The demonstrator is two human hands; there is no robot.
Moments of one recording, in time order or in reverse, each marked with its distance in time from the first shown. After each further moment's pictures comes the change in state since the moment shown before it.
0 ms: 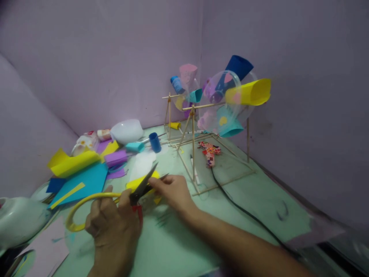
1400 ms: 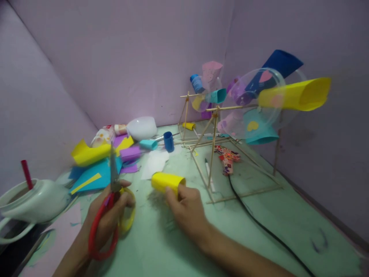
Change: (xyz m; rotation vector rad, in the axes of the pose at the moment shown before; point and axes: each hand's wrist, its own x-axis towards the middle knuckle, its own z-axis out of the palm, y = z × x) left_hand 0.026 -0.064 0.002 -1.227 -0.473 -0.441; right_hand -0.015 0.006 0.001 -0.495 0.039 -0.372
